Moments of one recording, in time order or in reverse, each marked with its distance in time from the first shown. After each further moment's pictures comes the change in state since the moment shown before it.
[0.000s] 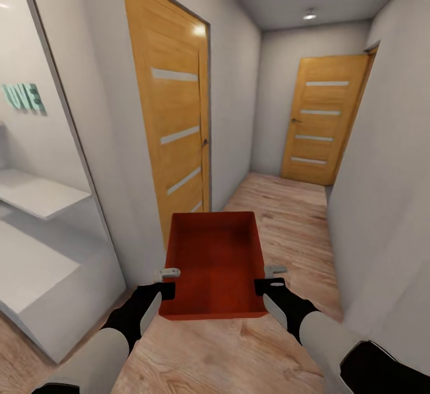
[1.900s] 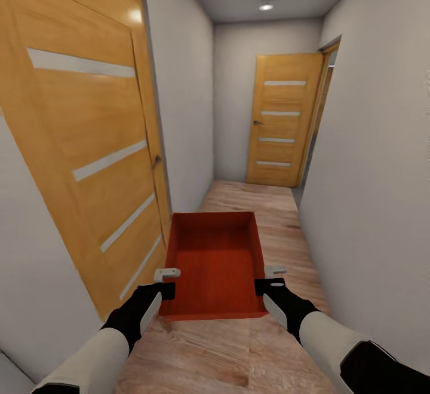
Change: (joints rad) left arm 0.000 0.000 0.000 0.001 0.000 0.001 0.000; right arm 0.000 0.000 0.002 0.000 -0.004 0.000 -0.001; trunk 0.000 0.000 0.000
